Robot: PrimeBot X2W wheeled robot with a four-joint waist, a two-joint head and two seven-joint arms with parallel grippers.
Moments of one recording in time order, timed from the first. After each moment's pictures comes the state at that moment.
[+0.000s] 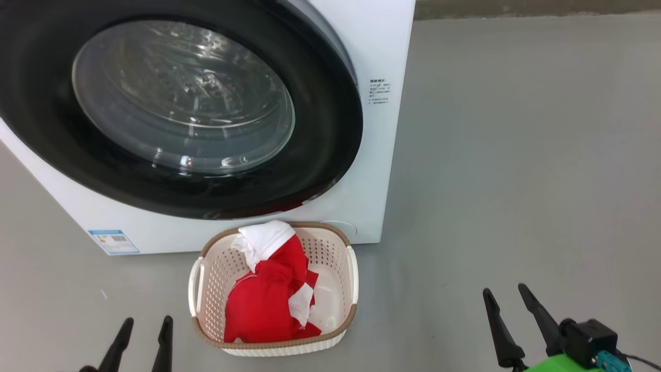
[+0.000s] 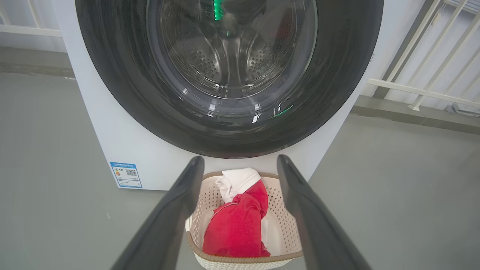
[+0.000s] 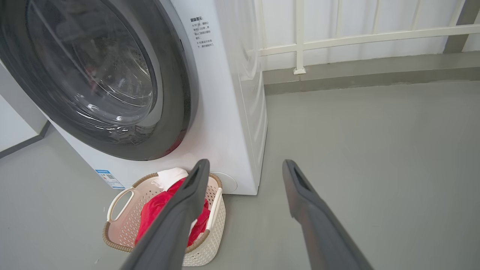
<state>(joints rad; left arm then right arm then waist) 0.06 0.18 0.00 0.22 -0.40 -0.13 -0.25 0.05 -0.05 0.04 0.30 0.32 0.13 -0.26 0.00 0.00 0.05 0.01</state>
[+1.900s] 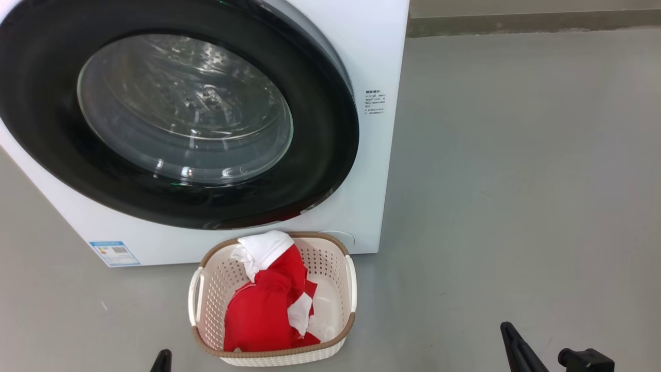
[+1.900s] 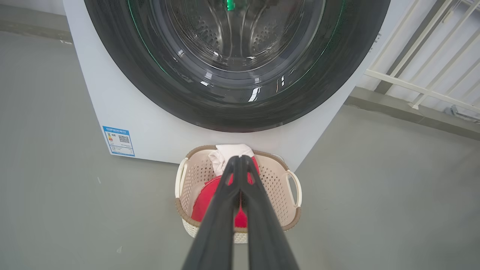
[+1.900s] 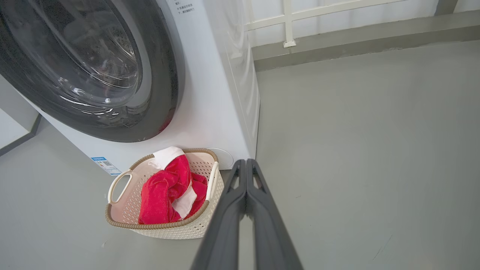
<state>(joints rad) 0.13 0.12 0.00 0.27 -0.40 -0.12 -0.24 0.12 -0.02 0.02 0.36 0.32 0.13 -0.25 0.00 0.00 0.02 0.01</state>
